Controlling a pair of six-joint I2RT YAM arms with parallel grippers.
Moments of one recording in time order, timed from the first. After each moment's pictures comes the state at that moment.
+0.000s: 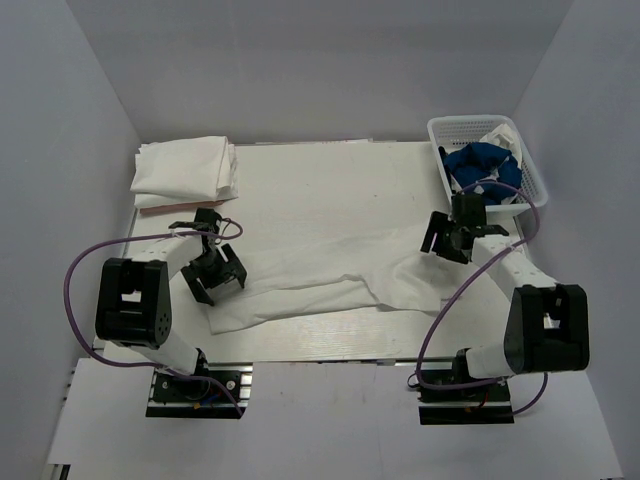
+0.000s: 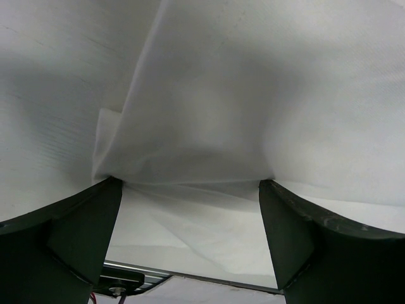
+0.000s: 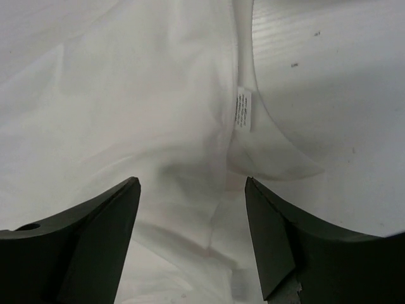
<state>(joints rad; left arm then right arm) -0.09 1.57 0.88 -0.80 -0.02 -0.64 0.09 1.41 0.85 -0.41 0.01 0.33</state>
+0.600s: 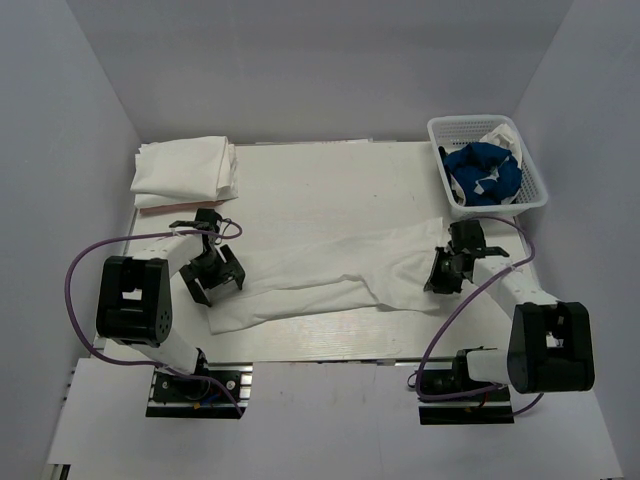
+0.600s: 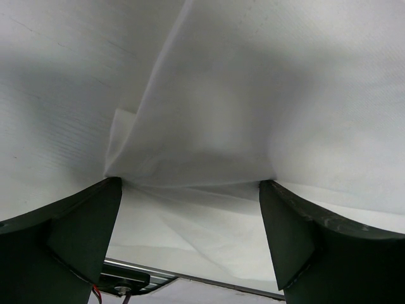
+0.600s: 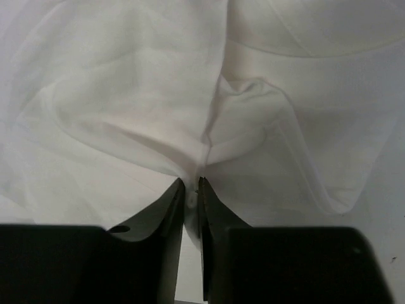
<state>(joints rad) -0.09 1.58 0.89 -0.82 -0.06 -0.64 0.08 1.29 0.65 -0.53 -0.14 0.36</state>
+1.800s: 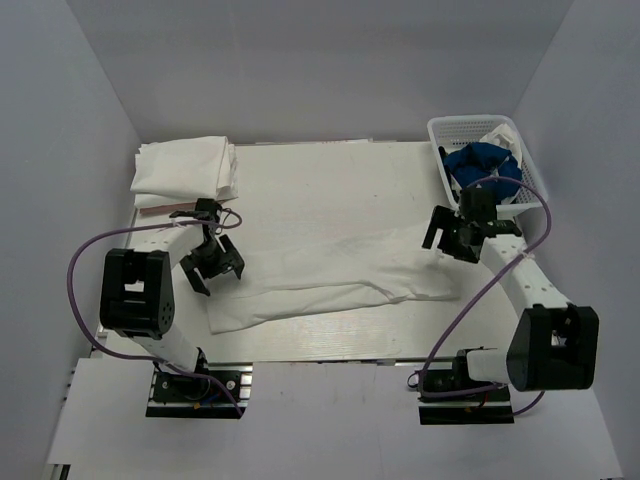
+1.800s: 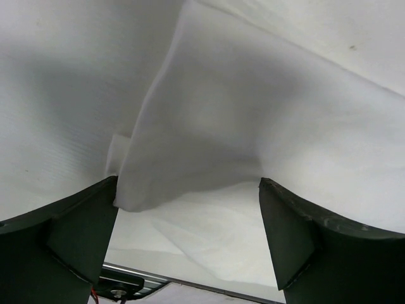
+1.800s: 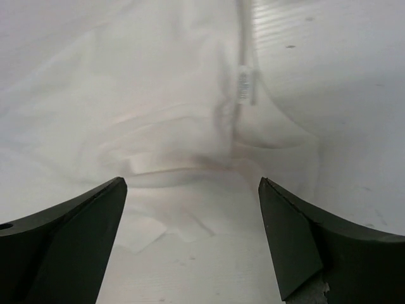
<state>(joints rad) -0.09 1.63 0.98 -0.84 -0.09 -0.64 0.08 1.32 0.92 -0.60 0.01 0.33</state>
